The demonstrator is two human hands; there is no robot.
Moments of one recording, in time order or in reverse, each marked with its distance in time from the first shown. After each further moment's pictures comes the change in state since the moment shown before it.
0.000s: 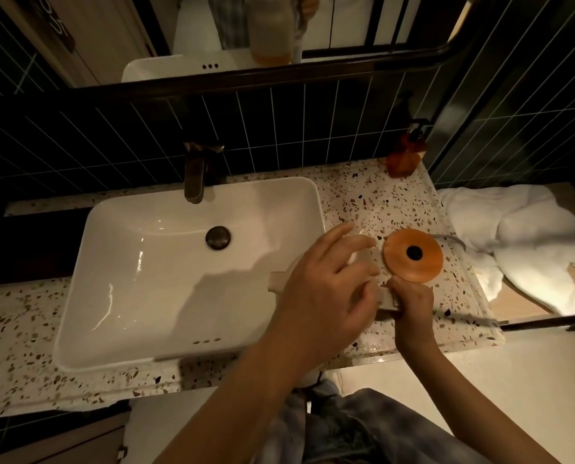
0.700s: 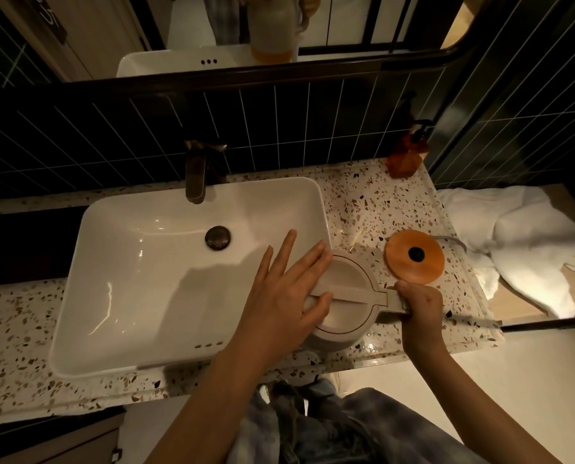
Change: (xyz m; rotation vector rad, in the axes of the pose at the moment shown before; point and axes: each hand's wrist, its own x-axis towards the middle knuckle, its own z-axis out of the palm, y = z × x) left_hand -0.030 -0.072 -0.003 0.219 -0.227 -0.155; right_hand -0.001 -0.005 0.004 -0.004 -0.006 -0.026
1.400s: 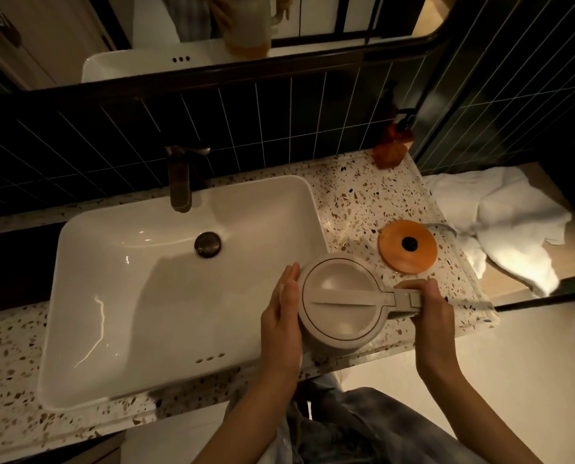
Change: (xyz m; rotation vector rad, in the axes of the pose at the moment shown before) left_hand -0.013 0.018 0.022 -1.227 0.221 -0.681; right_hand -0.022 -0.009 0.009 -0.157 0.270 0.106
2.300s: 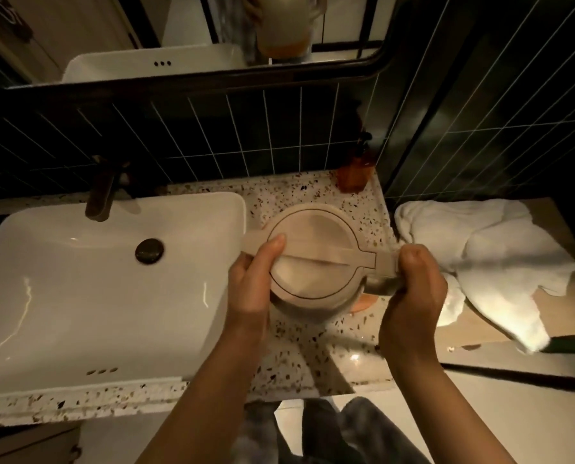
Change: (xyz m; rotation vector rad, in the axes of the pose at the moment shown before) left_hand 0.058 0.046 0.178 -0.191 0.196 -0.045; right_hand 0.142 -0.065 -0.086 0.208 -0.117 -0.259
